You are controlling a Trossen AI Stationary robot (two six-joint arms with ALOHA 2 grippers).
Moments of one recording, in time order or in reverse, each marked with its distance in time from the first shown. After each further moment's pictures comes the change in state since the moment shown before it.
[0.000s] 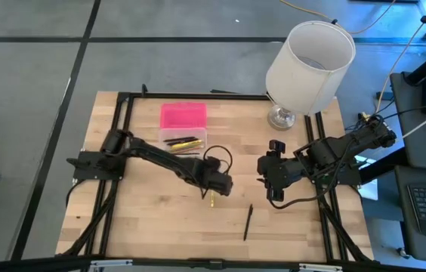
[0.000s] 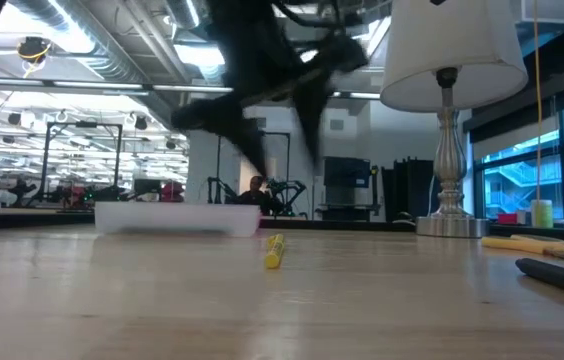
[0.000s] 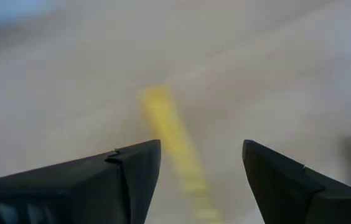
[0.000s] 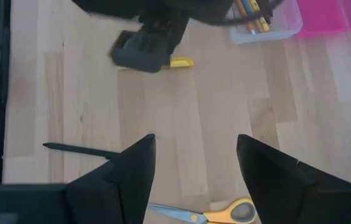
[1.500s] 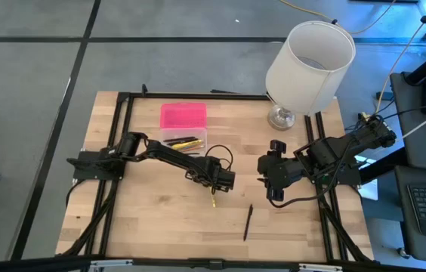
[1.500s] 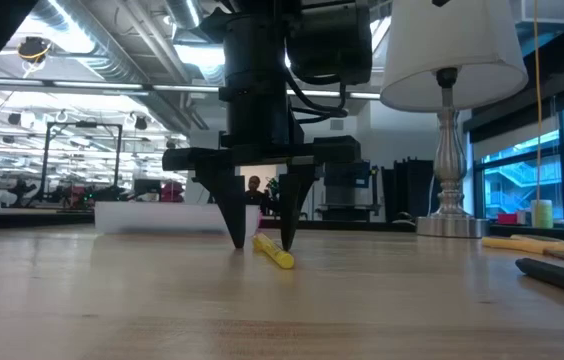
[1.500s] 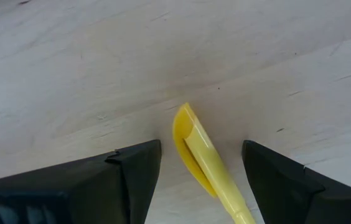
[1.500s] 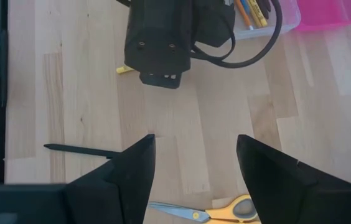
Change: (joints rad) left arm 0.054 0.188 0.044 -0.078 0.139 -0.052; right arm 0.000 -0.001 0.000 -0.011 0.000 0.029
